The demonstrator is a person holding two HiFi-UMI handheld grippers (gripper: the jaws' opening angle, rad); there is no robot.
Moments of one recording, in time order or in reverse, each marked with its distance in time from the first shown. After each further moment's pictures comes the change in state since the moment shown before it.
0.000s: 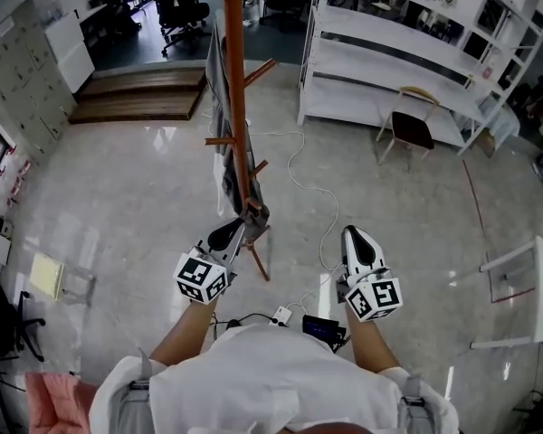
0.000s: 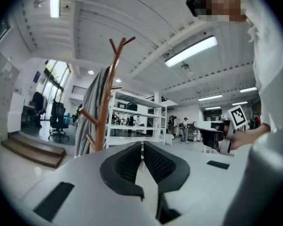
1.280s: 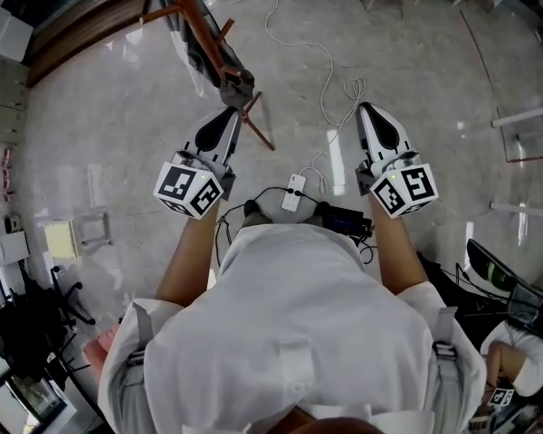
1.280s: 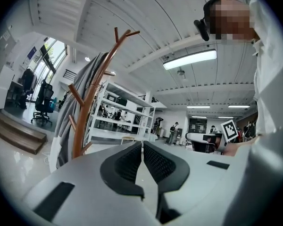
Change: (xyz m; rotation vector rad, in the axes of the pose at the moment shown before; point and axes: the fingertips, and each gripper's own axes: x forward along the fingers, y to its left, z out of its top) left arm 0.011 -0.036 -0.032 -0.121 0.041 -0.169; right arm -0.047 -0.016 -0.042 0.053 0.106 -0.070
